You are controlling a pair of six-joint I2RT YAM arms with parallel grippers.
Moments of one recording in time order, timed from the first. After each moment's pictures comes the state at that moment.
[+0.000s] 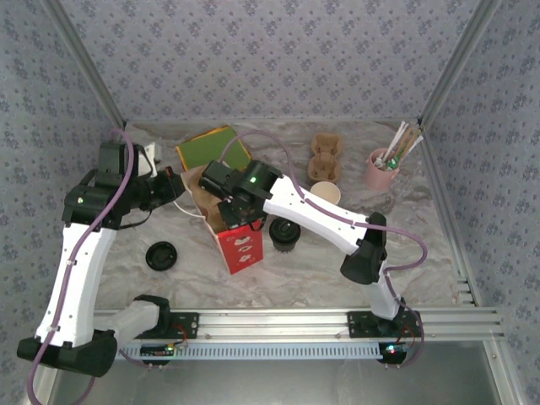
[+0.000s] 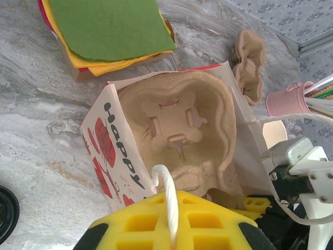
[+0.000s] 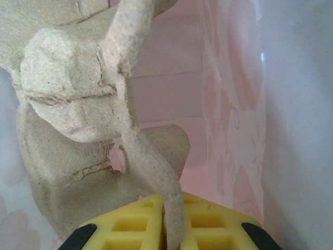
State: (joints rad) left arm -0.21 1.05 1.43 -1.16 0.27 -0.54; right arm 1.10 2.04 2.22 -1.42 0.15 0.67
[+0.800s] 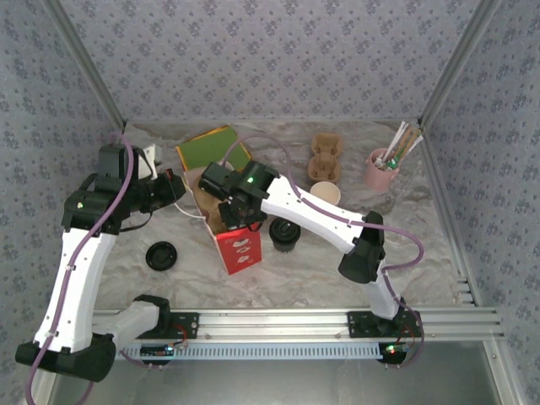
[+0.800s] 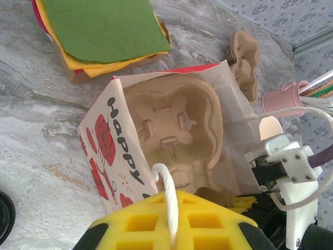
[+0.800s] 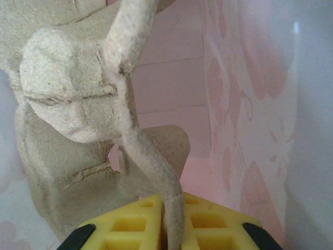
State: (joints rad) left arm -0.22 1.02 1.40 -1.13 0.27 -0.54; right arm 1.10 2.05 2.20 -1.42 0.11 0.74
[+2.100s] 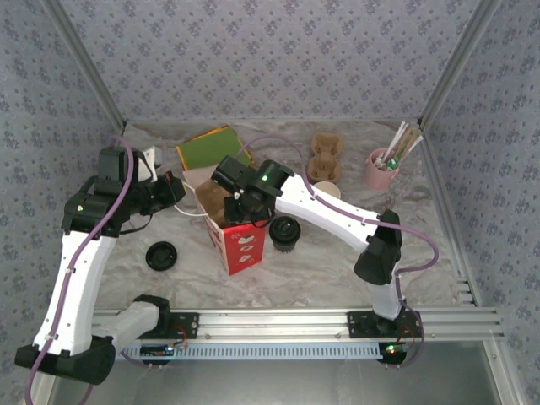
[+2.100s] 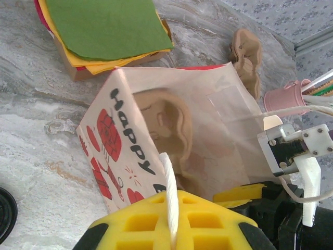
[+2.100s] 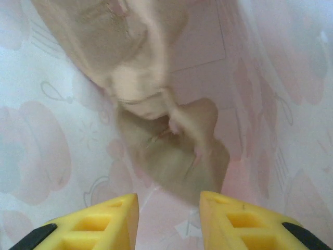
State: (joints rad) left arm -0.22 1.01 1.38 -1.13 0.27 -0.54; right arm 1.04 1.94 2.01 -1.23 -0.02 0.81
